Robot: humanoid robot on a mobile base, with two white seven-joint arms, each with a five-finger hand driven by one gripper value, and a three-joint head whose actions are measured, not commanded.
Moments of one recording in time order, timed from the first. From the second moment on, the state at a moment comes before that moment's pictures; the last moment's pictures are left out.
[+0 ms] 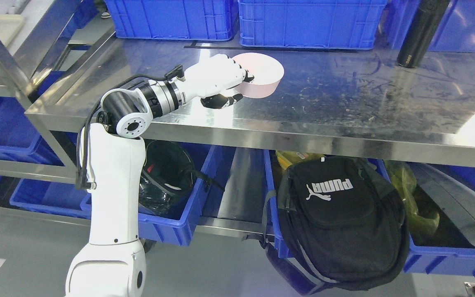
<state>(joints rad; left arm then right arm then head) -0.62 0.00 0.05 -1.46 -0.95 -0.79 -0.84 0.00 0.00 0.05 0.00 0.05 -0.08 -0.03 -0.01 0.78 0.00</state>
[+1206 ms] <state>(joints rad) -0.58 0.00 0.01 -1.57 -0.93 -0.79 -0.83 0.00 0.00 0.05 0.00 0.05 -0.08 -0.03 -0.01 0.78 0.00</state>
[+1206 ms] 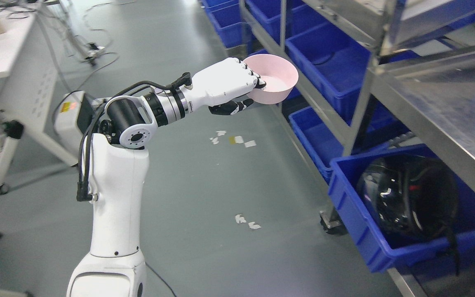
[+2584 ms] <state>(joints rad) -0.57 0.00 0.00 -1.57 -0.93 -0.79 -0.83 0.00 0.00 0.05 0.00 0.05 -0.08 -0.03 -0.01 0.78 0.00</state>
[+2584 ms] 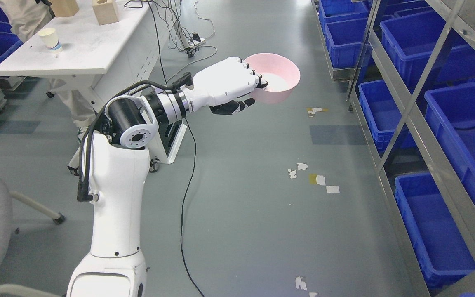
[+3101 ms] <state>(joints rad) -0.58 0.00 0.00 -1.57 -0.93 -0.79 -0.83 0.00 0.00 0.05 0.00 0.05 -0.08 -0.03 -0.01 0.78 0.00</state>
